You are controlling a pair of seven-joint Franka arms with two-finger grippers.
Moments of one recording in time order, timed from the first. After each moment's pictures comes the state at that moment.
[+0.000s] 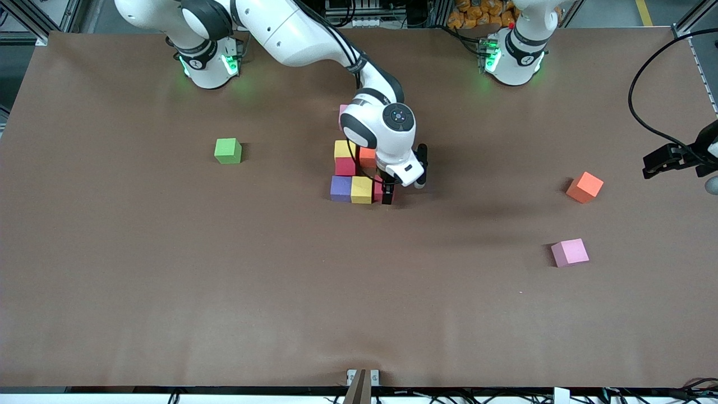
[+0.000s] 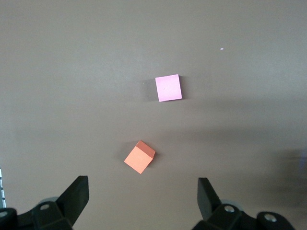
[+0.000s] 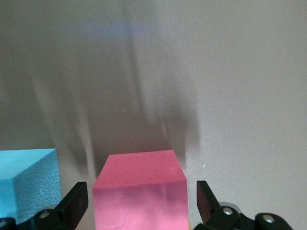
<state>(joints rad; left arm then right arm) 0.27 0.07 -0.22 -1.61 0.11 1.68 0.04 0.96 0.93 -0.04 -1.24 -0.05 2.20 -0.50</state>
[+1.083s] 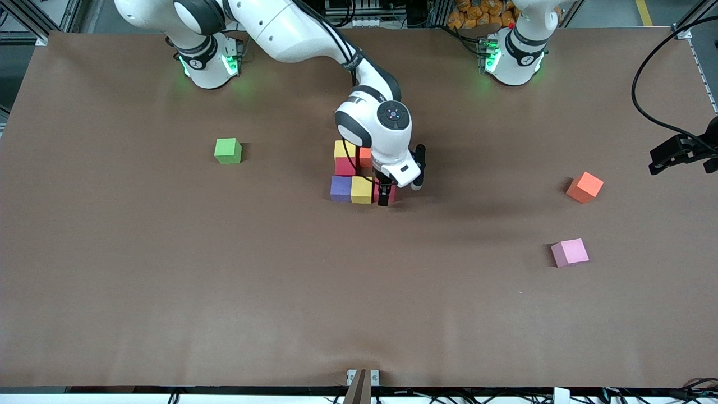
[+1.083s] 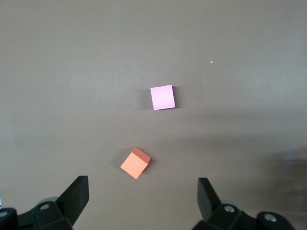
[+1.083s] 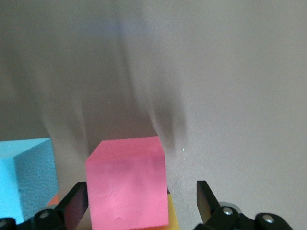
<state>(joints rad) 0.27 0.05 -0.23 -1.57 0.08 1.68 0.04 0.95 0.87 -0.05 -1.29 -0.04 2.20 -0.49</state>
